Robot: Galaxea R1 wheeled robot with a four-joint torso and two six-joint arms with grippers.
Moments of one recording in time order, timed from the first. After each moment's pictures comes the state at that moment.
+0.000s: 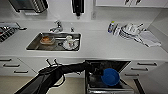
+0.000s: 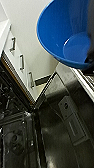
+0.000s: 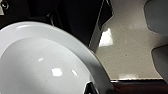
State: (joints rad) left arm 0.26 3.05 -1.91 0.21 0.59 -0.63; right arm -1.55 2.79 -2.54 -0.46 0.25 0.56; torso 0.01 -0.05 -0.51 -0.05
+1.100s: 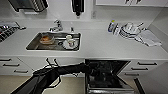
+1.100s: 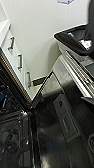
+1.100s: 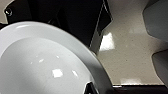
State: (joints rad) left arm 0.28 2.94 -1.80 0.21 0.58 -0.64; right arm -1.55 2.74 -2.51 -0.46 0.31 0.56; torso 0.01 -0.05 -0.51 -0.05
